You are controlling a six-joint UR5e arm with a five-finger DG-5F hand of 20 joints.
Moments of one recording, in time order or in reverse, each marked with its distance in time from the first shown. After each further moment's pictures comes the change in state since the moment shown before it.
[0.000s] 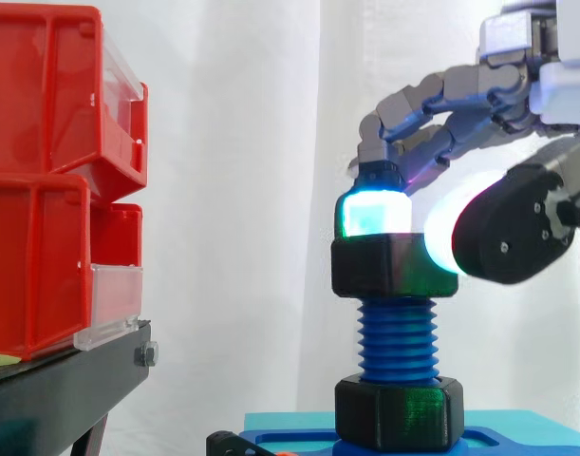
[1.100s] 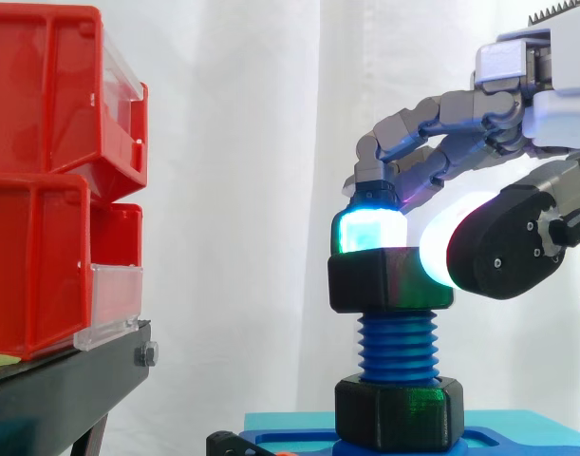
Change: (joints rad) arm -0.025 0.000 -0.023 0.024 -0.049 0.001
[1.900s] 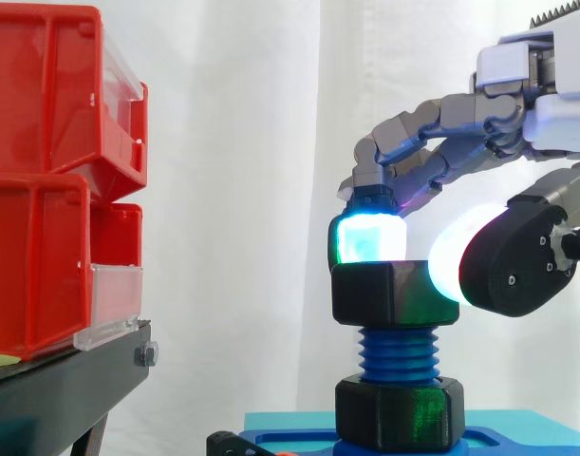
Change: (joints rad) arm -0.006 -0.001 -0.001 -0.010 -0.041 -0.001
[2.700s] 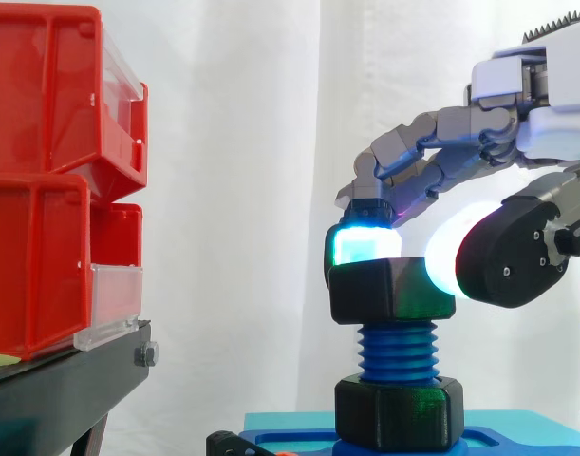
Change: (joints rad) arm -0.025 0.001 -0.001 -0.014 -0.042 0.001
